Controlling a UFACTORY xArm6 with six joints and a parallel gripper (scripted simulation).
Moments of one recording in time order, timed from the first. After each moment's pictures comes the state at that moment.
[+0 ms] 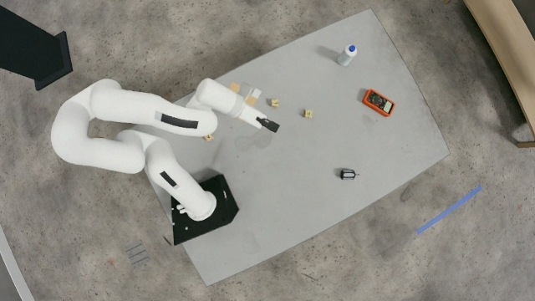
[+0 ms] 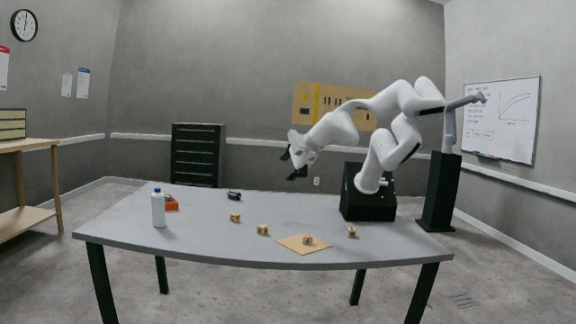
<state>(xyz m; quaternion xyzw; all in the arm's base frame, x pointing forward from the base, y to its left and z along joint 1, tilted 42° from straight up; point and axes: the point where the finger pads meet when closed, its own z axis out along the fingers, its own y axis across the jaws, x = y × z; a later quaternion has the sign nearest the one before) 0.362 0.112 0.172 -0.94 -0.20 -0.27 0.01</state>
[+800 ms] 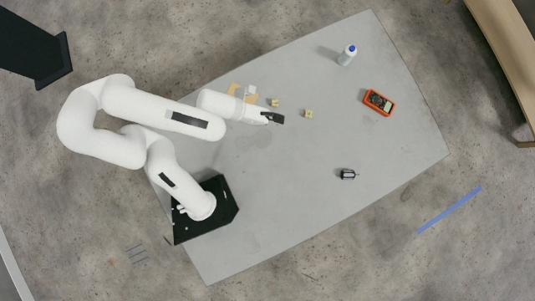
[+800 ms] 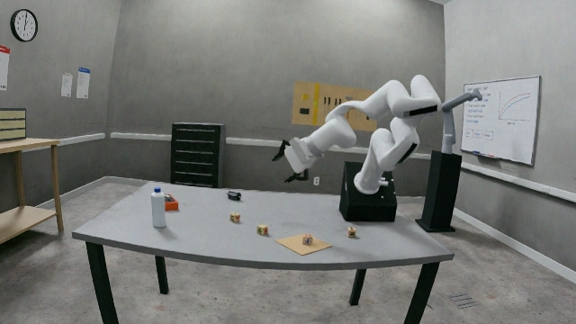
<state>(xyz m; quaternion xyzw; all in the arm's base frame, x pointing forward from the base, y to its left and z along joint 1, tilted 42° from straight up) 0.381 0.121 0.170 -0.86 -0.37 -0.35 -0.05</state>
